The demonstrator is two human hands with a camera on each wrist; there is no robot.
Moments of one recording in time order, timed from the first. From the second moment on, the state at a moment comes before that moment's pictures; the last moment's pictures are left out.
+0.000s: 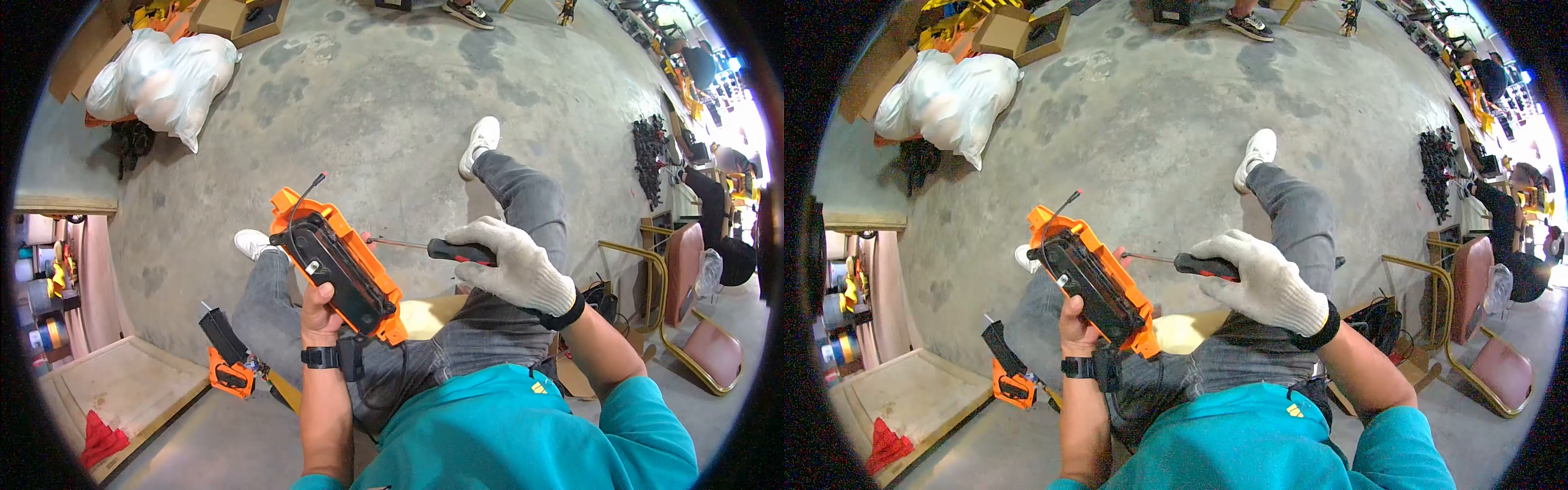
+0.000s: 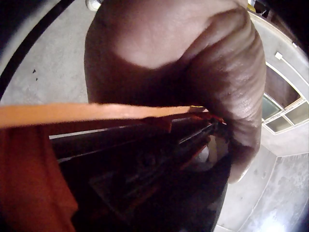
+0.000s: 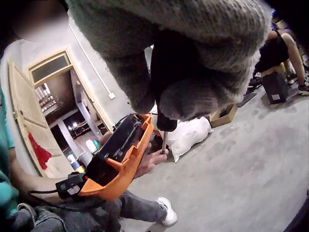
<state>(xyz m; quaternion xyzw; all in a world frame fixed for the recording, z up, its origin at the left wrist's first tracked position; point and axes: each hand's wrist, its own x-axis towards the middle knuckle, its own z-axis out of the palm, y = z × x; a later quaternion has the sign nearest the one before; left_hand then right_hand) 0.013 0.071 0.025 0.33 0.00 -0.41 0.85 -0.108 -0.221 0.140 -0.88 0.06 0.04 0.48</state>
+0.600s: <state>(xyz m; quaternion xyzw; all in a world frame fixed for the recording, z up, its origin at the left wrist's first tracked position) 0.014 0.069 0.016 0.37 -0.02 -0.41 0.83 -0.103 -0.222 0.146 -0.90 0.04 0.02 0.44</state>
